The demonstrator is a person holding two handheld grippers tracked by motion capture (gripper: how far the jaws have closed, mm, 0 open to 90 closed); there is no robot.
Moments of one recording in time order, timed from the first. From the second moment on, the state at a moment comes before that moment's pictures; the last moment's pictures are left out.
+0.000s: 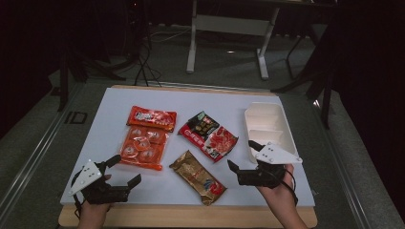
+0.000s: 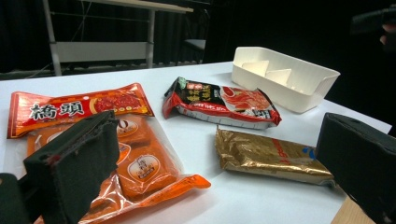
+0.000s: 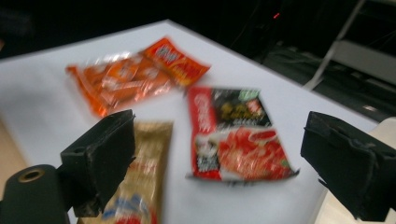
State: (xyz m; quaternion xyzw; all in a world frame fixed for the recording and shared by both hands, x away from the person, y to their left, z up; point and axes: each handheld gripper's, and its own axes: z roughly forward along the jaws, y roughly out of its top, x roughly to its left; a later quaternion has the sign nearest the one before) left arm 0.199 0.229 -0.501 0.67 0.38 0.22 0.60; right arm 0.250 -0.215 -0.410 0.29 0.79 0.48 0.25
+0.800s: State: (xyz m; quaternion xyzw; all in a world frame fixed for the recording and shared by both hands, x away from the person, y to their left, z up) left arm 0.201 0.226 -0.503 0.67 0.38 0.21 0.60; right arm 0.290 -0.141 -0.426 0.26 0.84 0.45 0.16
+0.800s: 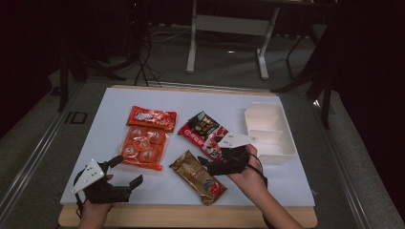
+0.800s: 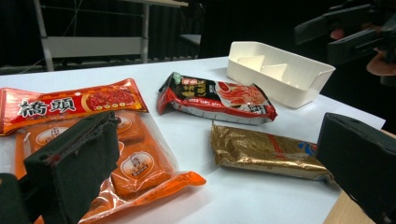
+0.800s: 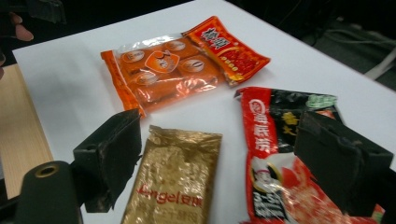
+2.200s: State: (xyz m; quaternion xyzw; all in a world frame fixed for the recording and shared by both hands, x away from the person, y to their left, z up) left arm 0.202 0.225 -0.503 0.68 0.38 0.20 0.59; right arm 0.356 -0.068 -0.525 0.31 0.88 0.34 0.09
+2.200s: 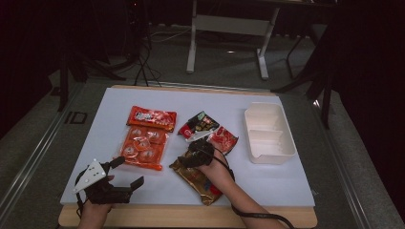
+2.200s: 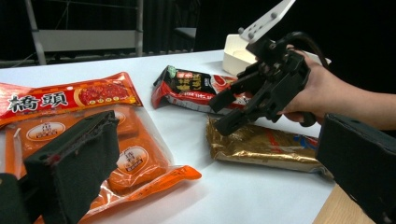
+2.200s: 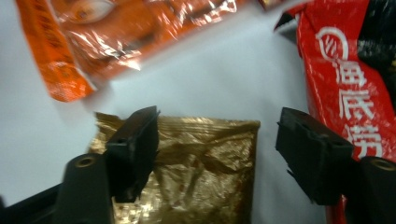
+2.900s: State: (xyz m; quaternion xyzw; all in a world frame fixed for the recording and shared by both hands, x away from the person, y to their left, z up) left arm 0.203 0.224 -0.504 0.69 0.38 0.20 0.59; right arm 0.353 -0.059 -0.538 0.32 0.89 0.31 0.10
